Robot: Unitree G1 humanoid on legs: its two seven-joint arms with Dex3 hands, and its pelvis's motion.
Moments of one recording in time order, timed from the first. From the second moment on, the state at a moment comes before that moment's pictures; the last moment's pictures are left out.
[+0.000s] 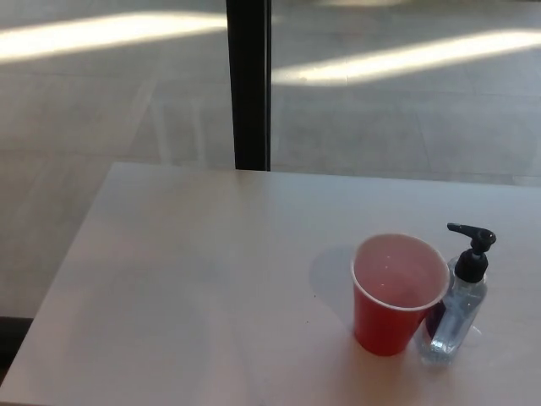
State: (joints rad) left_arm 0.01 0.47 0.28 0.99 0.00 0.11 0.04; right_arm 0.39 -0.29 -0.54 0.50 0.16 0.18 0.00
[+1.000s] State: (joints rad) left_arm -0.06 0.50 0.43 1.04 -0.06 0.13 0.09; right_arm -0.30 -0.41 -0.91 -0.02 0.48 0.52 -0.24
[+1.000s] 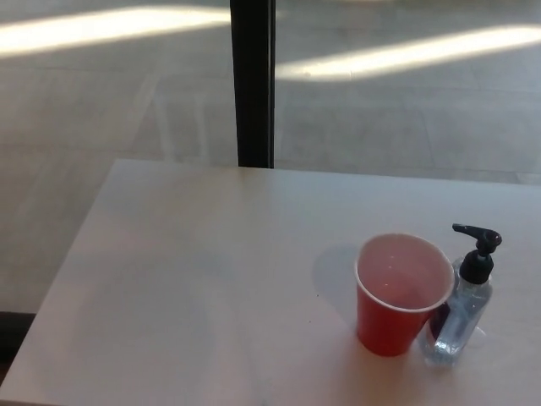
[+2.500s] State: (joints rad) left_arm -0.05 0.53 0.45 1.03 -0.11 0.21 0.14; right_arm -0.42 -0.50 -0.23 -0.22 0.57 0.73 0.05
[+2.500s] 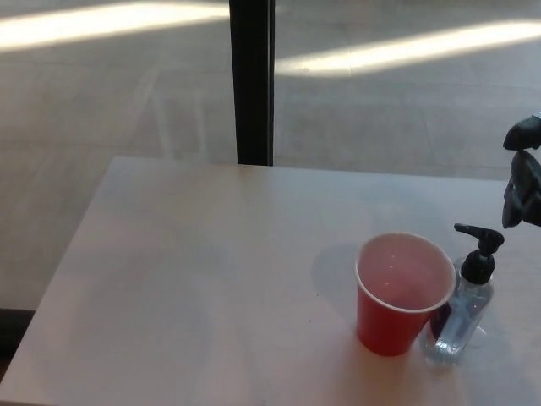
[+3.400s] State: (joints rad) left_arm -0.03 0.53 0.44 1.02 -0.12 0.21 0.14; right_arm -0.32 -0.46 -0.21 -0.34 0.55 0.75 0.09
